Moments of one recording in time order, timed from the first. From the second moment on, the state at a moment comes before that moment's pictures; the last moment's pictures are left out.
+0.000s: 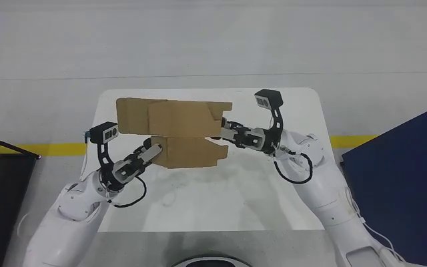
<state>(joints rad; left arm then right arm) 1.45 -1.05 -1.31 -1.75 -0.44 -0.84 -0.71 -1.10 -1.12 1.19 -1.61 0.44 -0.66 0.96</state>
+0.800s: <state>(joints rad) 1.41 -1.06 -1.26 -1.72 -0.33 -0.80 -0.69 -1.09 -1.12 1.17 -1.63 0.48 -0.65 1.00</state>
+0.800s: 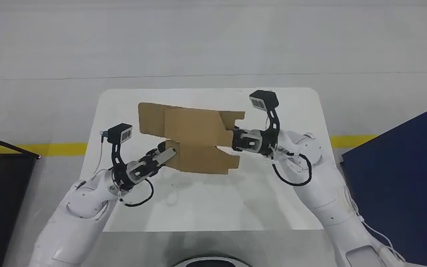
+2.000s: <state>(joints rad) 1.42 -1.06 -1.28 -1.75 -0.26 -0.77 -0.66 -1.02 -1.12 1.17 -1.50 0.61 -0.66 1.10</state>
